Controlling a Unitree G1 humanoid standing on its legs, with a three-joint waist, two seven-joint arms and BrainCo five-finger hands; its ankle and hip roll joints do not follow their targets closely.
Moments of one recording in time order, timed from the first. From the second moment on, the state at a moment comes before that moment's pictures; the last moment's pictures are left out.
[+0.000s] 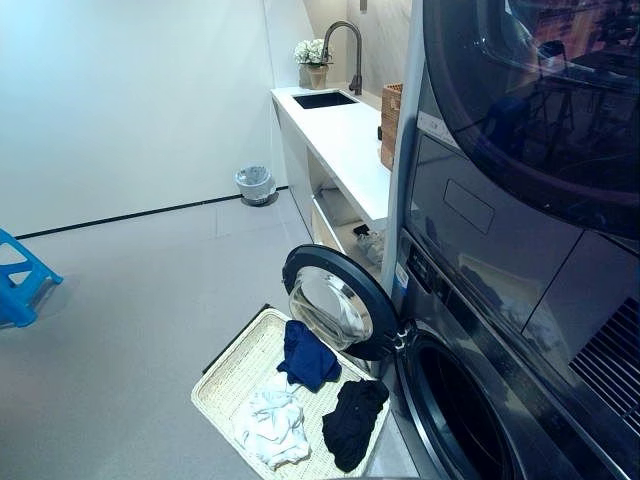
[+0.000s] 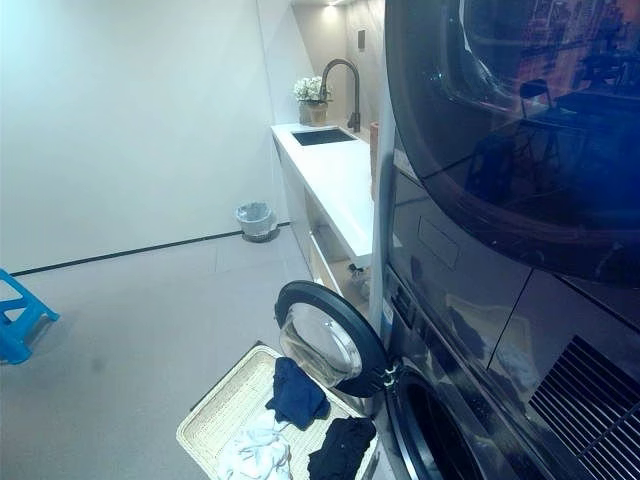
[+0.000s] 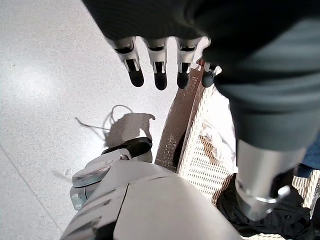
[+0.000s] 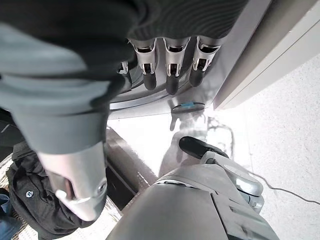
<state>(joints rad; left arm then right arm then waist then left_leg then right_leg) 0.02 0.27 -0.26 1.28 -0.06 -0.10 -0.05 -0.02 -0.30 0.24 1.33 0.07 0.01 0.08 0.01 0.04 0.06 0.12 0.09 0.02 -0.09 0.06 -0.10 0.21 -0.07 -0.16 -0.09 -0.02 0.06</state>
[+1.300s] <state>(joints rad) -0.73 0.54 -0.45 0.86 0.20 -0.42 0.72 -0.57 -0.46 0.36 1.04 0.39 -0.15 0.00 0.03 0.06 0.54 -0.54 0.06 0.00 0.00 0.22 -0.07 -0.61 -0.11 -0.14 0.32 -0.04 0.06</state>
